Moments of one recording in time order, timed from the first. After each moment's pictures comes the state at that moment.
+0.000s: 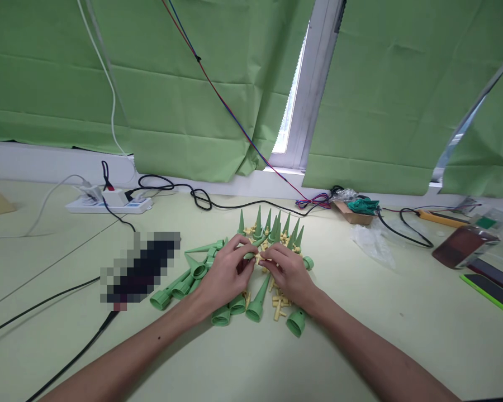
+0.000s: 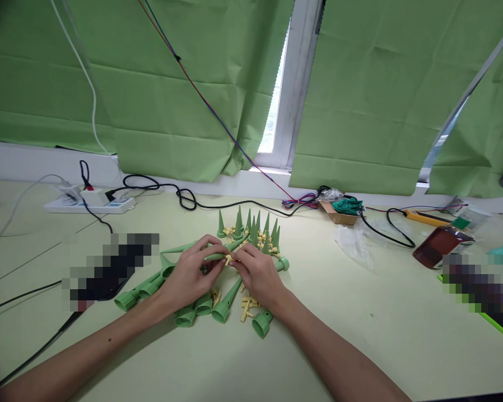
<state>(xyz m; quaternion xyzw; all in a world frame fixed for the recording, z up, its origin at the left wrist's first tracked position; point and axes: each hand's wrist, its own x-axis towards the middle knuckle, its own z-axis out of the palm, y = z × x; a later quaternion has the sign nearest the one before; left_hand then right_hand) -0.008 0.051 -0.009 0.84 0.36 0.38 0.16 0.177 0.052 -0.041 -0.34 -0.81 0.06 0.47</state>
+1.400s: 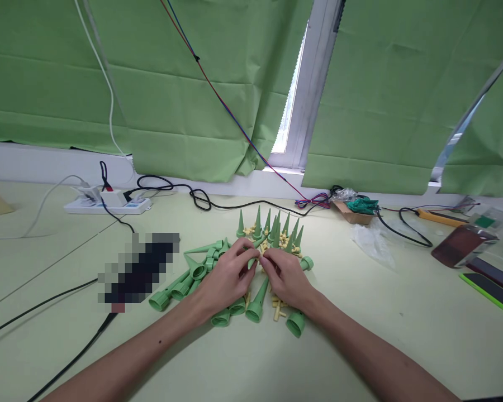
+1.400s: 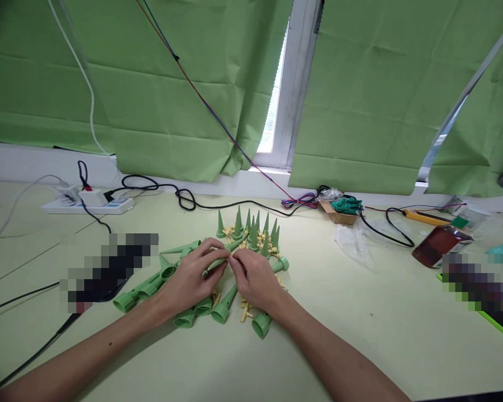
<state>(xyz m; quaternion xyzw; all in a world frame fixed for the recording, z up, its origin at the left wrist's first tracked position) -0.009 0.051 -0.011 0.87 0.31 0.36 0.09 0.169 0.042 -0.035 -0.39 -0.80 0.10 0.44</state>
